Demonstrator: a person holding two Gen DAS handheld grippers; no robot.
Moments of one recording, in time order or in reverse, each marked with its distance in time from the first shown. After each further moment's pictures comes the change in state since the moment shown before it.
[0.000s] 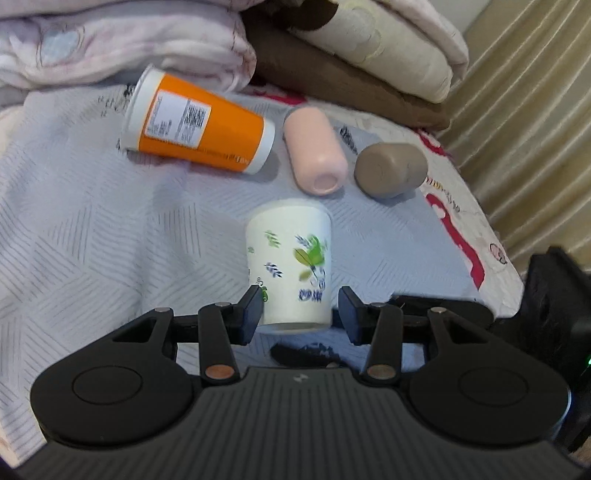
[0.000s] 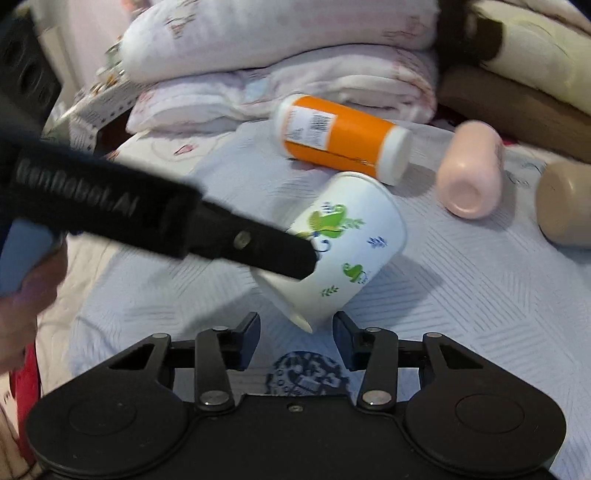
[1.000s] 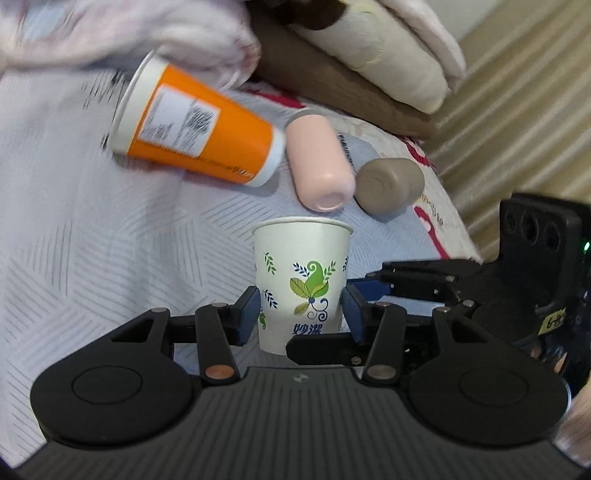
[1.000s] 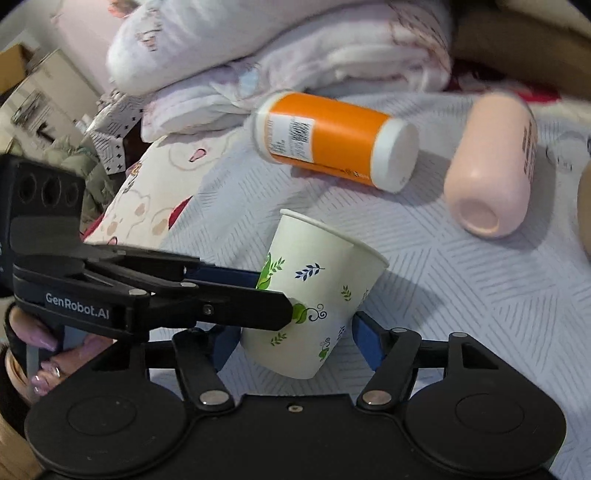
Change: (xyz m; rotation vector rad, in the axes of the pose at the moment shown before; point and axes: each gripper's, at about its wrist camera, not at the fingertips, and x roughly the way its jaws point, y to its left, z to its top) left arm 0.018 0.026 0.023 -0.004 -0.006 -0.107; right arm 0.023 -0.045 0.052 0.081 0.153 0.231
